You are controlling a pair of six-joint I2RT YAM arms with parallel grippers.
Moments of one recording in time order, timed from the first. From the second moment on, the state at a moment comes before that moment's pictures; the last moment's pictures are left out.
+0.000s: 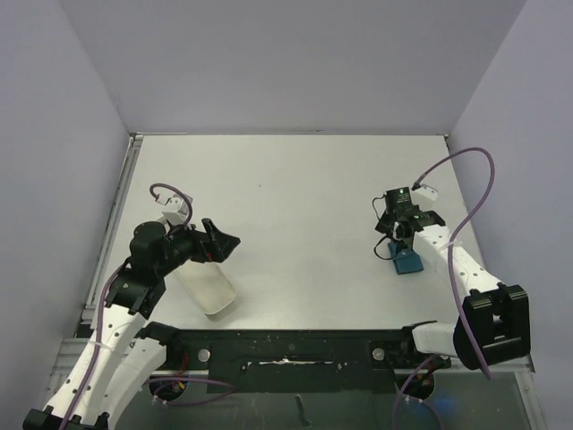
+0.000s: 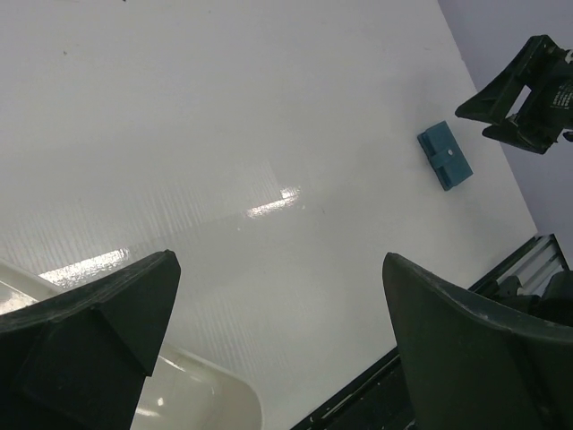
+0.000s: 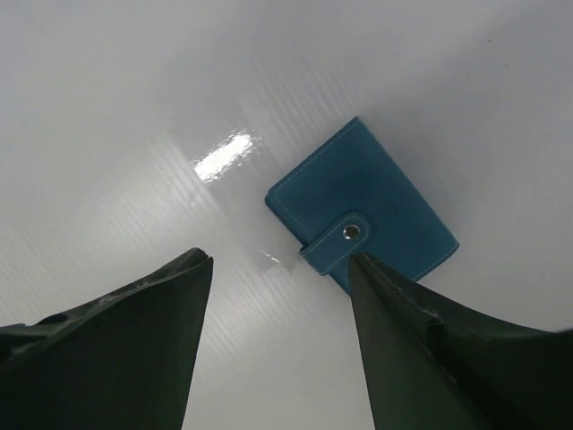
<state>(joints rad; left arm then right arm) -0.29 0.66 0.61 -0.31 0.34 -0.50 0.26 1.28 0.88 -0.63 0.48 0.67</state>
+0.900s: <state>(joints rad) -0.29 0.61 0.59 -0.30 0.34 -0.45 0.01 1.41 0.72 -0.44 0.23 0.62</state>
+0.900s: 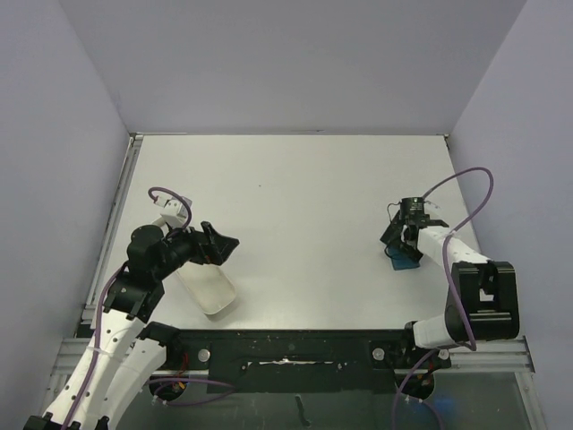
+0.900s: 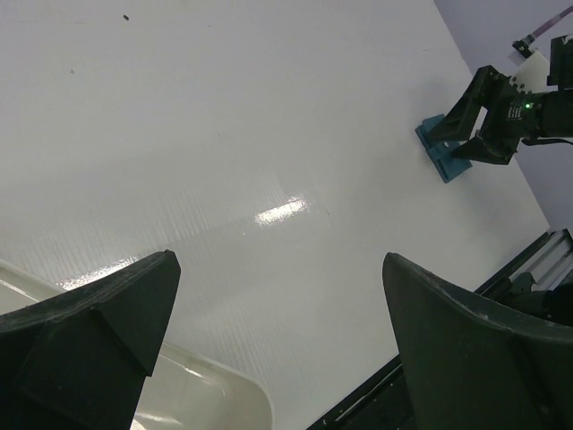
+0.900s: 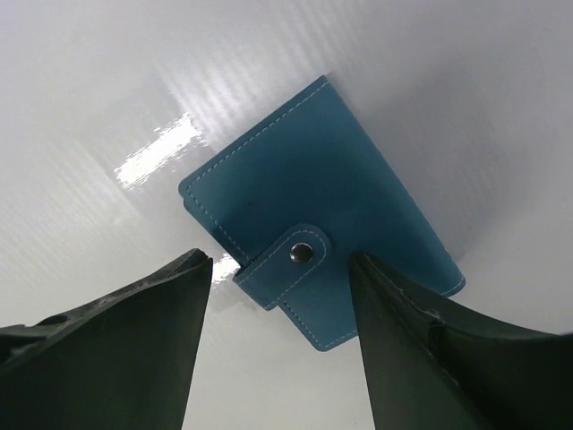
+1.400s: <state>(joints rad) -0.29 0.60 0.59 -0.30 0.34 -0.44 0.37 1.53 0.83 -0.39 0.22 0.47</state>
